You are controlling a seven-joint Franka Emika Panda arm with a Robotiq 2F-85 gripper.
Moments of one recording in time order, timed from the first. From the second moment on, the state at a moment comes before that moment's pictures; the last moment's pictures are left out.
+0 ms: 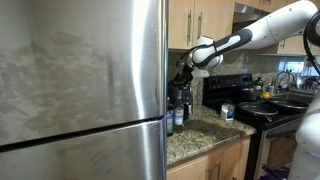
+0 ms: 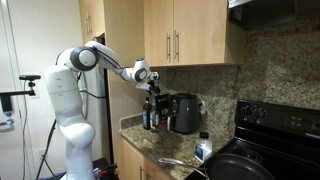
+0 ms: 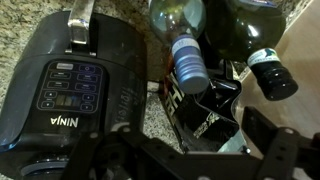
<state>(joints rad) 0.19 -0.14 0.14 -2.13 0.07 2.56 0.00</state>
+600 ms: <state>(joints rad) 0.19 -0.05 0.15 -2.14 0.05 2.56 0.07</state>
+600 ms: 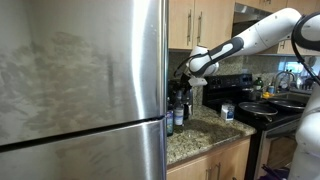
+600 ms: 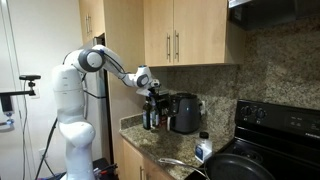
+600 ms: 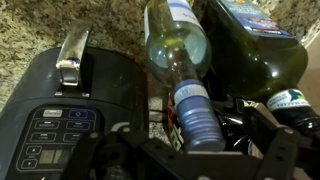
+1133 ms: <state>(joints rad) 0.19 -0.05 0.16 -2.14 0.06 2.56 0.05</state>
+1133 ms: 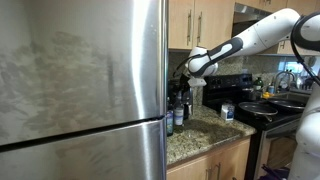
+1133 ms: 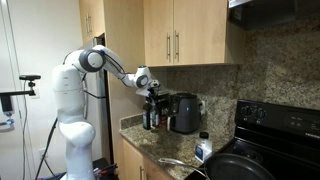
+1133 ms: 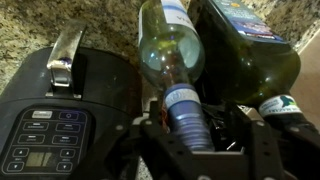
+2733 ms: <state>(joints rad) 0.11 -0.24 0.04 -2.14 0.04 2.44 -0.04</state>
